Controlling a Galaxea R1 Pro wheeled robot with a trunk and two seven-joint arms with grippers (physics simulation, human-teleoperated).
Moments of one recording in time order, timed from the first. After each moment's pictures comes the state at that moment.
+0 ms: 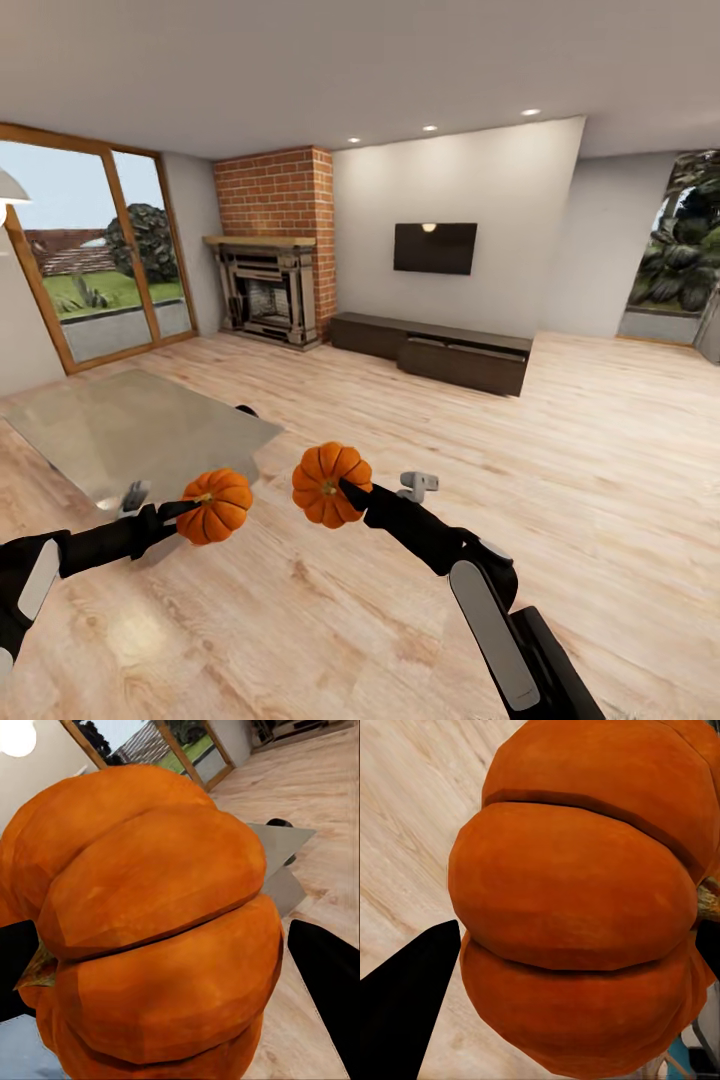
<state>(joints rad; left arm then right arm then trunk) -0.59 0.36 0.39 -0.80 0.28 0.95 -0.93 -0.34 0.08 0.30 -1.54 -0.67 0.53 0.07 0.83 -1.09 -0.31</state>
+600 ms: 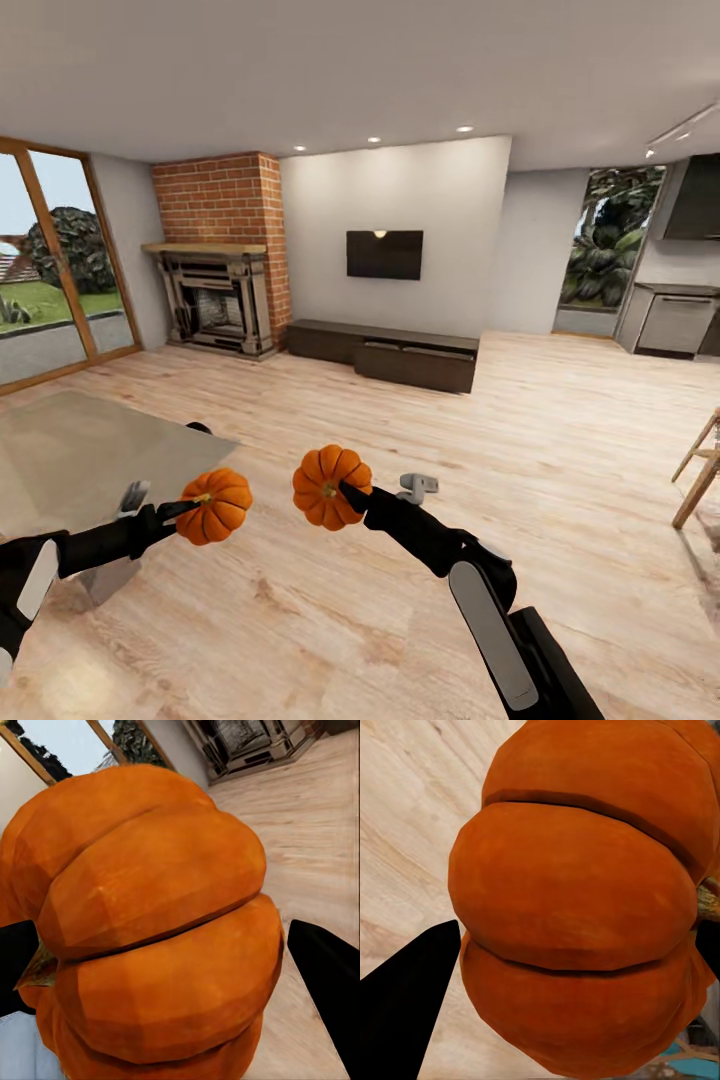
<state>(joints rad) -0.59 0.36 0.39 -0.80 0.27 0.95 -0.93 -0.34 0.08 0.30 -1.53 -0.67 0.53 0.07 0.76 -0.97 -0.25</state>
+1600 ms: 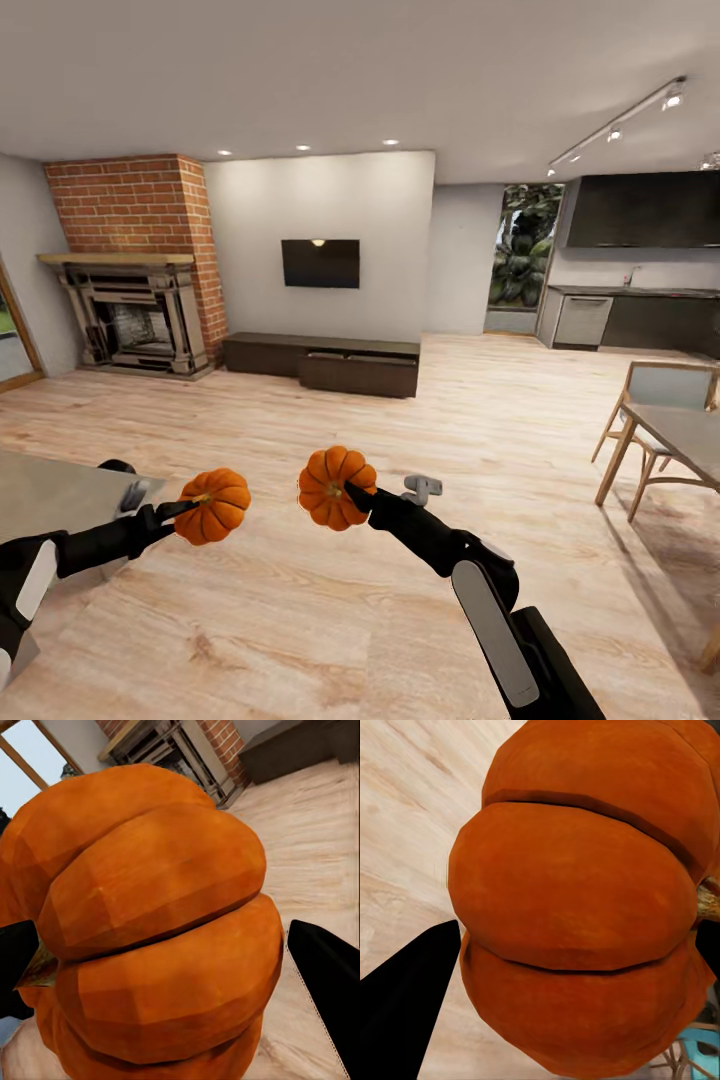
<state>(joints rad) -0.59 0.36 0.39 -0.80 0.27 0.94 -0.92 -0.34 0.08 0.28 -1.51 -0.67 0.53 0.07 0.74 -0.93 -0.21</state>
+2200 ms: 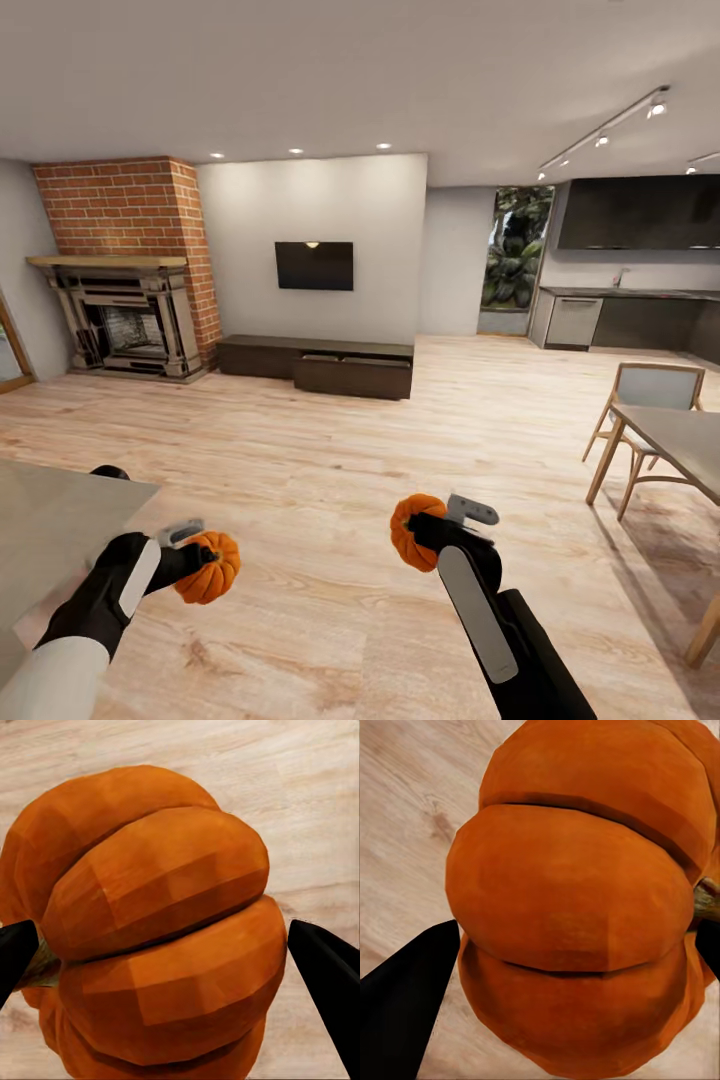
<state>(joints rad) -0.59 0.15 0.22 -0.80 0.27 0.82 0.09 -0.39 0.12 0.28 -1.45 -0.66 0.69 -0.83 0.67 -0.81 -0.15</state>
